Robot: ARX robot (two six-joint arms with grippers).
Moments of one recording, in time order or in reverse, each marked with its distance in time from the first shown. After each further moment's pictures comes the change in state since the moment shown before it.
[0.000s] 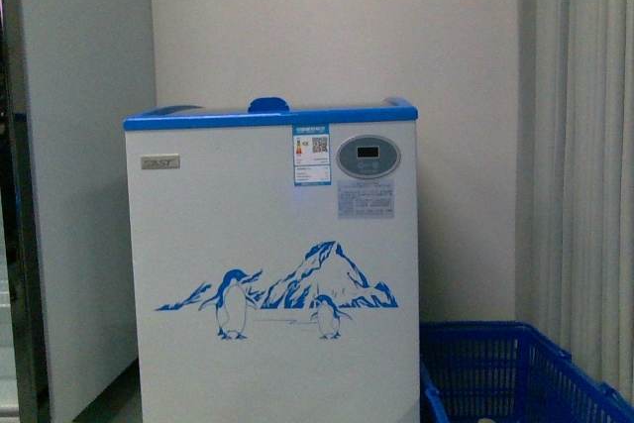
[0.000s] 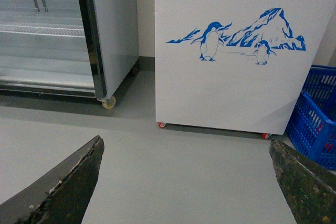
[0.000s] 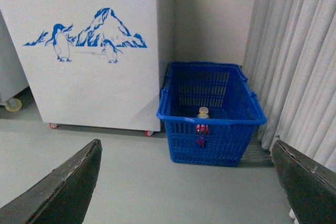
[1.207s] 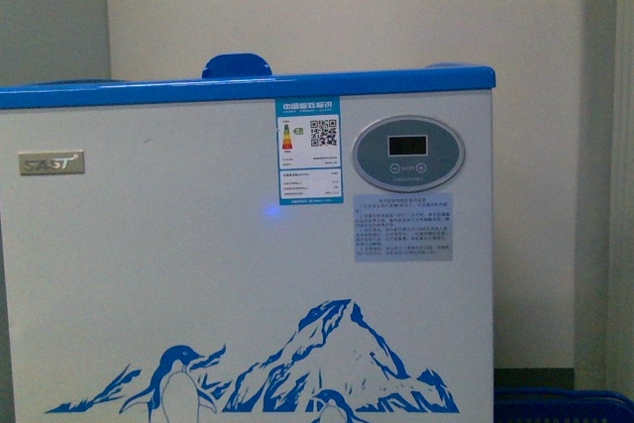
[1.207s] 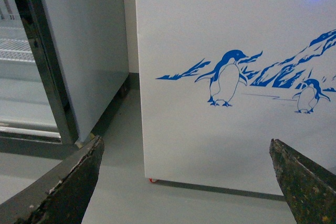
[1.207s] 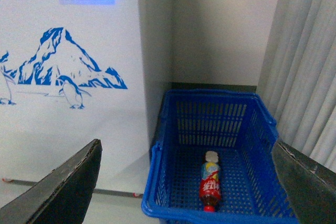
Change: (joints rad) left arm 0.000 0.000 0.000 0.000 0.000 0.000; right arm 0.000 0.000 0.000 0.000 0.000 0.000
